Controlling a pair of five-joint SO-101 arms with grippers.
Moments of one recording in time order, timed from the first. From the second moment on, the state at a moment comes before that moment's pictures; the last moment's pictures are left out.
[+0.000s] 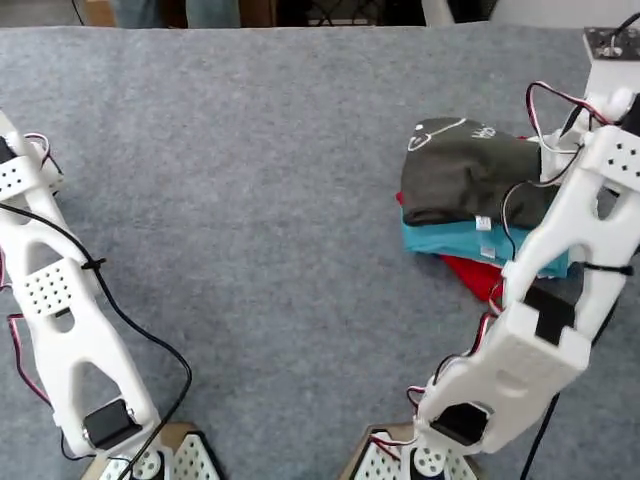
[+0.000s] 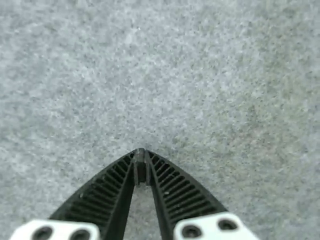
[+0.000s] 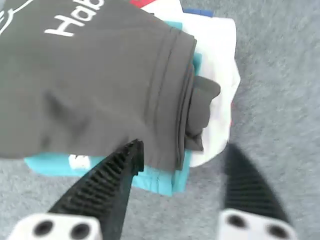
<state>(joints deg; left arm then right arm) -33.9 77.6 -92.5 90.5 5.8 29.0 17.3 -42.4 101.1 23.4</state>
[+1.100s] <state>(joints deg) 44.2 54.8 -84.9 82.5 21.1 72.1 28.2 -40.2 100.9 16.5</state>
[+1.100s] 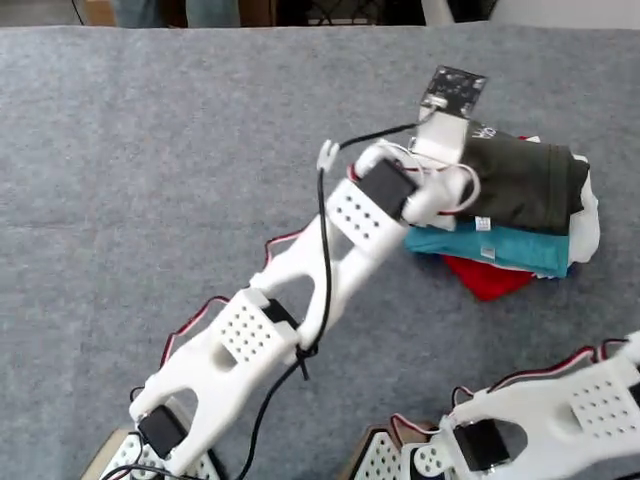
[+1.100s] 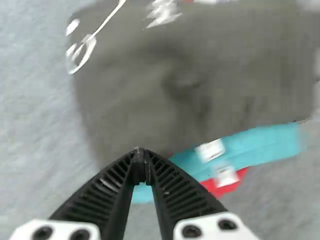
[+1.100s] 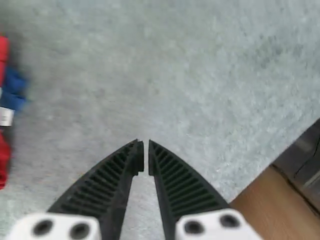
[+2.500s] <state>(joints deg) 45.4 55.7 -80.0 64.0 23.3 58.0 33.7 -61.3 96.7 22.6</state>
